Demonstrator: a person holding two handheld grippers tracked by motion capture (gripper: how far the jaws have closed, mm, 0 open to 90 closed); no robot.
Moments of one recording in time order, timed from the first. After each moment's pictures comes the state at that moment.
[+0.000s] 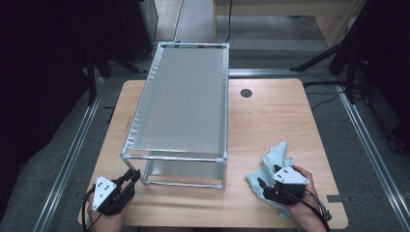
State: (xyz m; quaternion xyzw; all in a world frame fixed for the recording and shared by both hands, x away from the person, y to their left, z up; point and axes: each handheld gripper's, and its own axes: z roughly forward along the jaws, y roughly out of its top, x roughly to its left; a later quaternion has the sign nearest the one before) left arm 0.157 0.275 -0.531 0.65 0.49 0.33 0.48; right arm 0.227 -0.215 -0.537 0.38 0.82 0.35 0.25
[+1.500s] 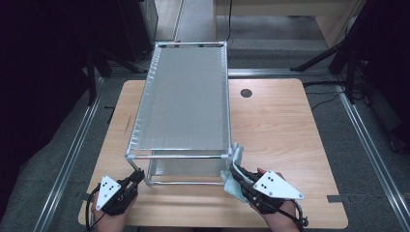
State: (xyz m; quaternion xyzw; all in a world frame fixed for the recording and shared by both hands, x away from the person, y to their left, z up) left arm 0.159 0.267 -0.532 0.66 0.47 0.31 0.49; right arm 0.184 -0.141 -0.462 0.29 0.75 0.54 0.24
